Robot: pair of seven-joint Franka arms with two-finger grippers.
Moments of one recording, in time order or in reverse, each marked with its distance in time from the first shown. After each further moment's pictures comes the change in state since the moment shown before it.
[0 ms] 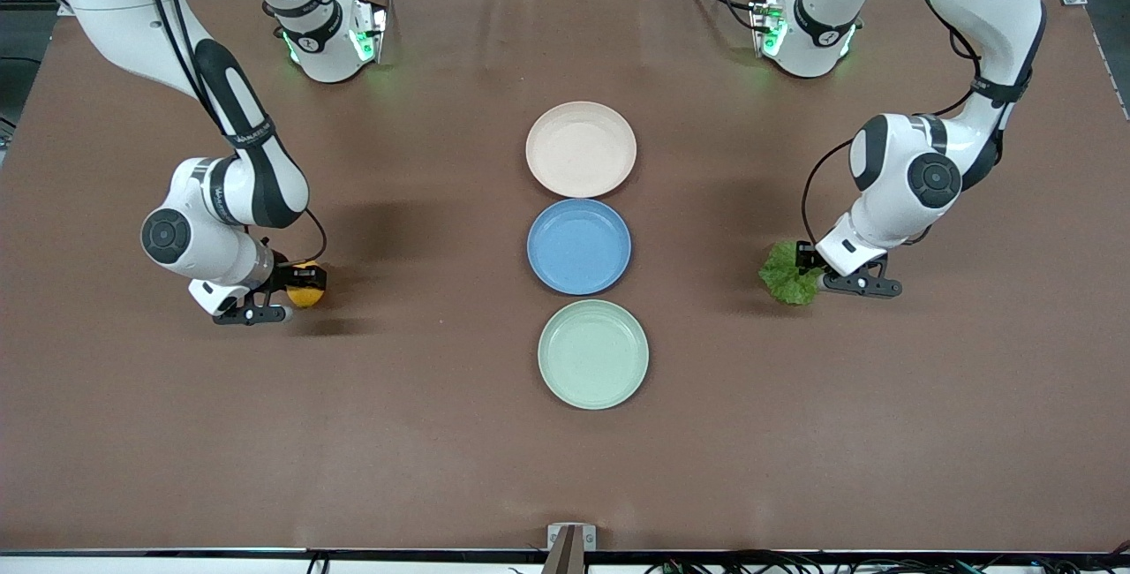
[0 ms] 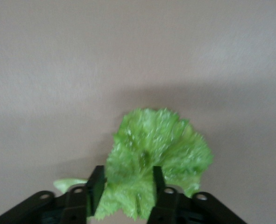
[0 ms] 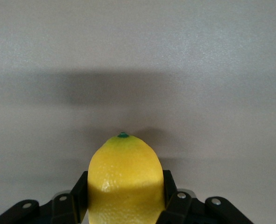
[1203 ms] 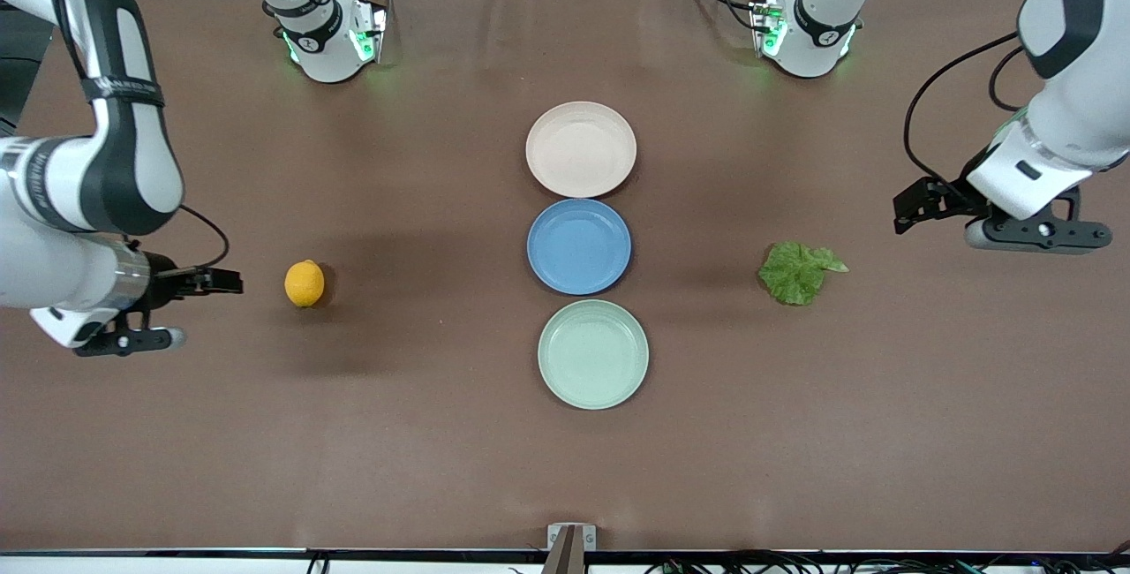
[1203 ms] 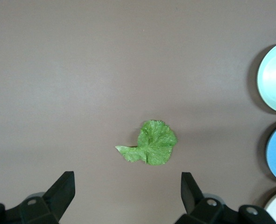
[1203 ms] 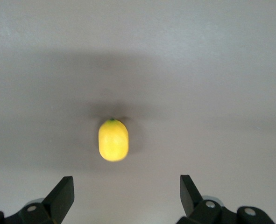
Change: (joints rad) left arm 0.041 -0.301 0.007 0.487 0.000 -0.761 -0.031; right arm -0.061 -0.050 -0.011 0.605 -0.118 -0.752 -0.019
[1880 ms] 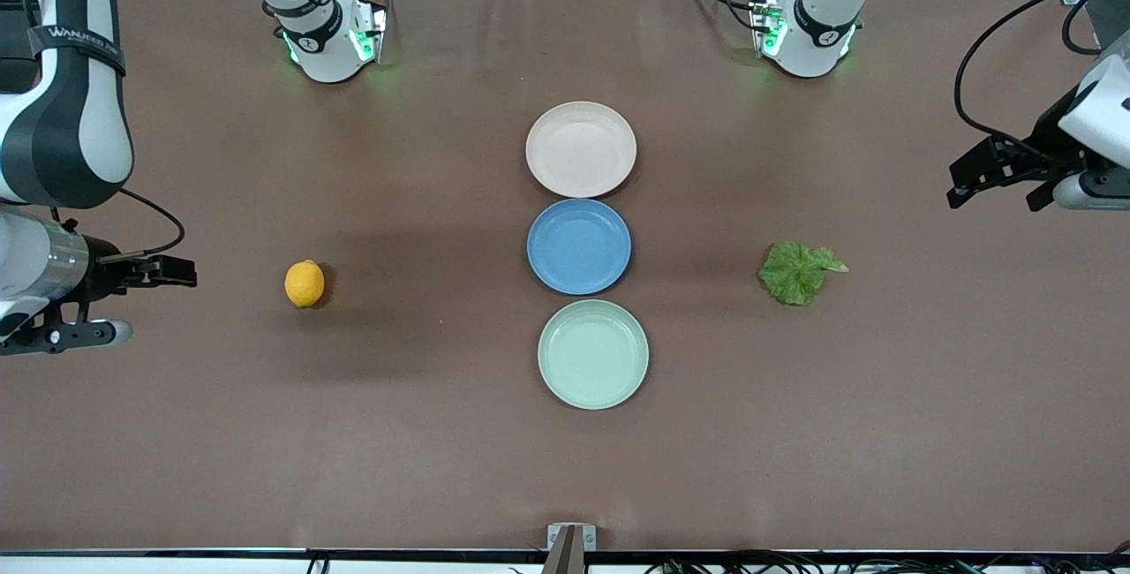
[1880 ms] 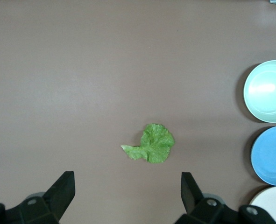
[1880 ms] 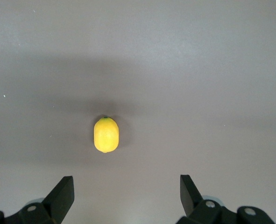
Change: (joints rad) left arm 0.027 -0.032 0.005 0.144 -0.013 -0.141 -0.003; right arm 0.001 0.002 0.003 0.160 -0.036 -0.126 0.001
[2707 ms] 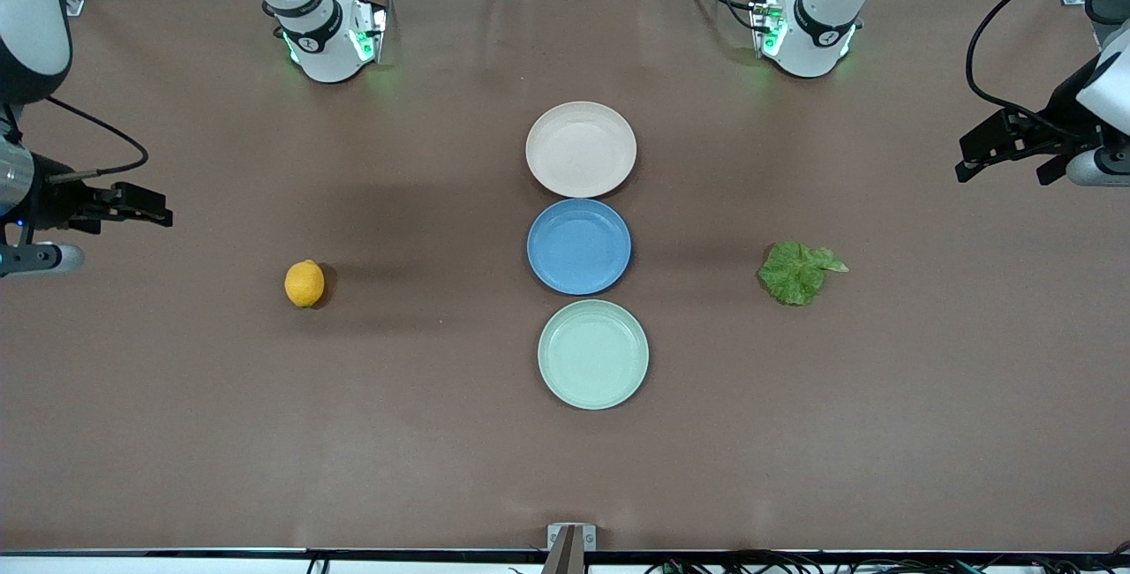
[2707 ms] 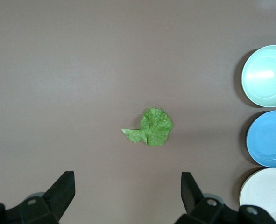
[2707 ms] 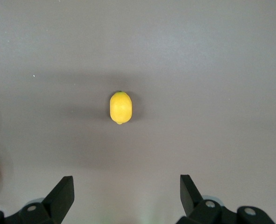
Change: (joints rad) left arm 0.001 0.002 0.000 0.054 0.000 -0.109 -0.004; right arm -0.006 -0.245 -0.006 -0.164 0.045 -0.056 0.019
